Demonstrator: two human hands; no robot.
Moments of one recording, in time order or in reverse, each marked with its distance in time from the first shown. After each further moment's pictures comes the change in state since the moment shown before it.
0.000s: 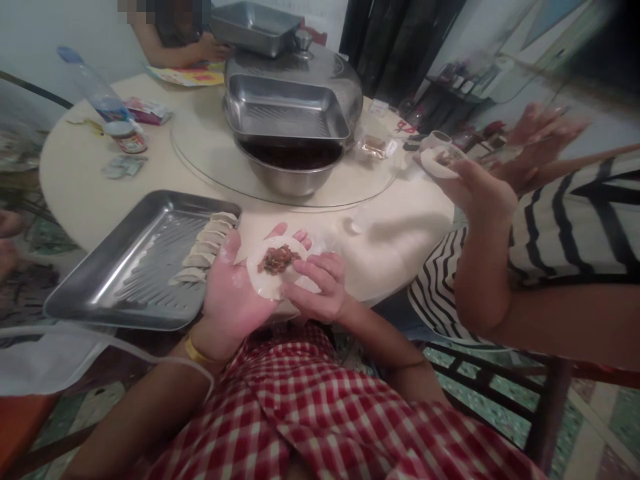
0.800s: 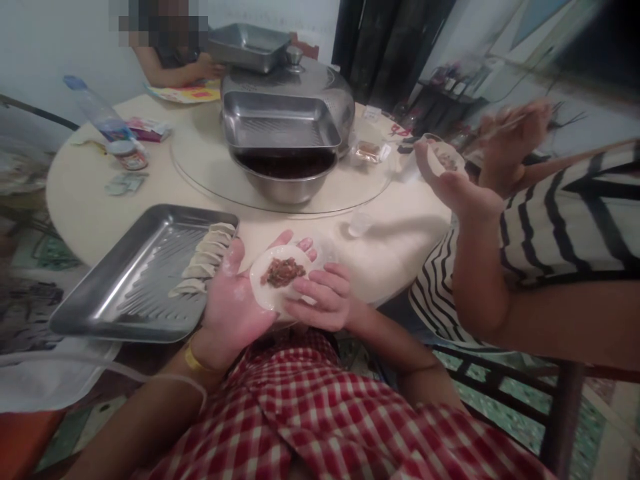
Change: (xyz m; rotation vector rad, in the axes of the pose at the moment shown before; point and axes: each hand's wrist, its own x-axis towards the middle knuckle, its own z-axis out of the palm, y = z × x) left_hand -0.002 -0.003 0.003 0.073 -0.095 -0.081; right_hand 0.022 0.005 -0.019 -0.113 0.136 -0.202
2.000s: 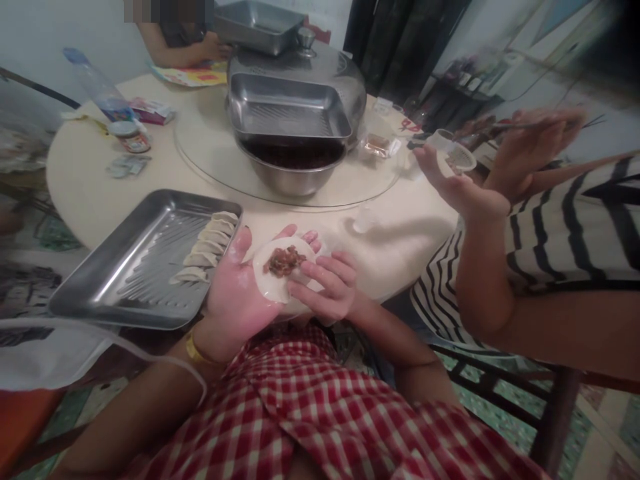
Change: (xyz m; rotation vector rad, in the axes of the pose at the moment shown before) left_hand 0.005 -0.003 0.001 -0.011 0.049 0.039; right_hand -0.007 0.004 0.002 -0.054 0.000 0.039
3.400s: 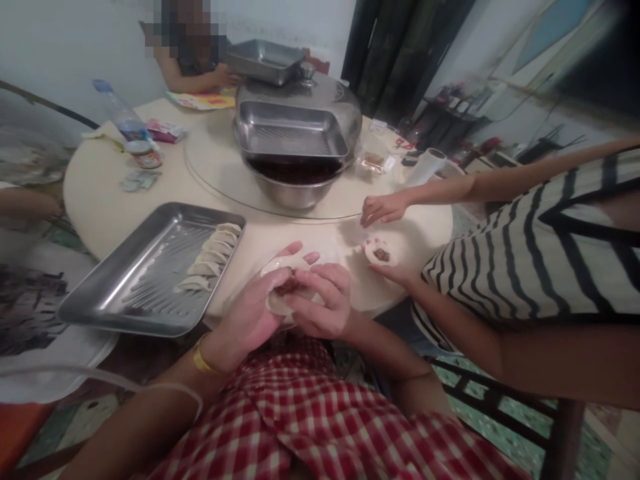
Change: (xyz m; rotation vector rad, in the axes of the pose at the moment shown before) left_hand -0.005 -0.016 -0.001 0.292 0.065 0.103; right_hand 0.018 -0.019 -0.001 0.130 -0.011 0.159
